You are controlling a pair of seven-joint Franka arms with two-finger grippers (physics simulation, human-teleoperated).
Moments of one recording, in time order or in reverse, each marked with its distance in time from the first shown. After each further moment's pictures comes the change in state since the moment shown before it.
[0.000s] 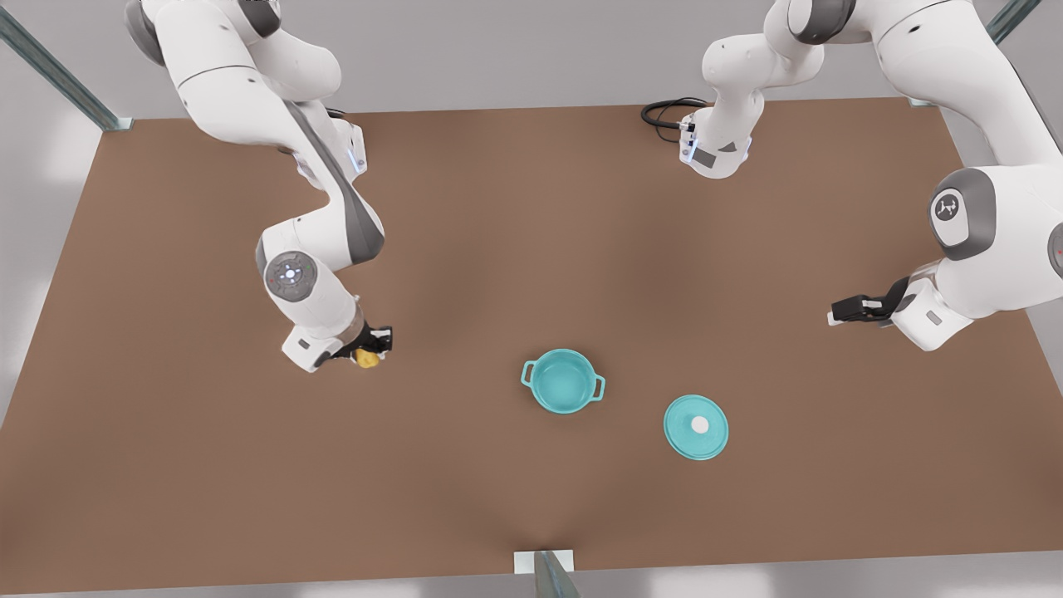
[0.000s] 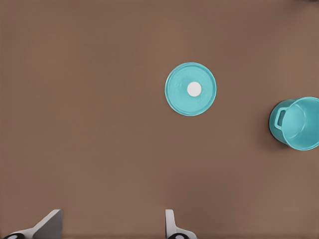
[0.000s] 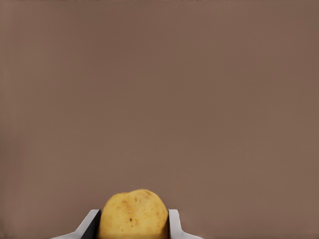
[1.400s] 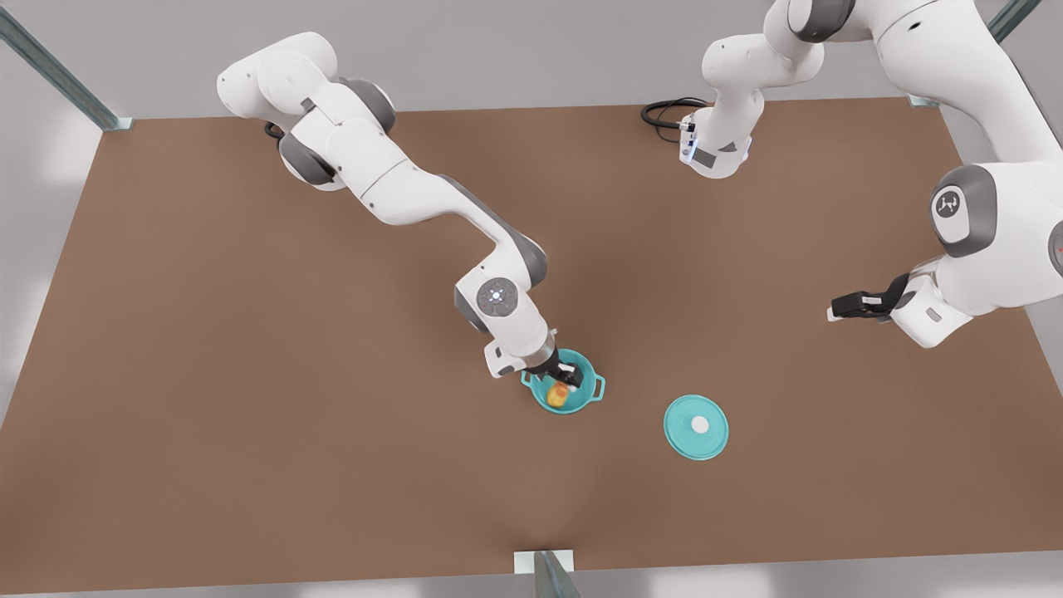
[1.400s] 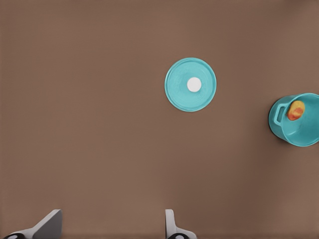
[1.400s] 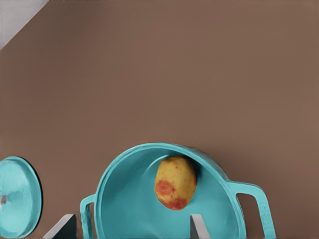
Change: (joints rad) left arm 0.000 -0.010 0.000 -0.006 0.000 -0.019 -0.006; right arm 0.525 0.687 -0.125 0.737 0.056 0.289 0.848
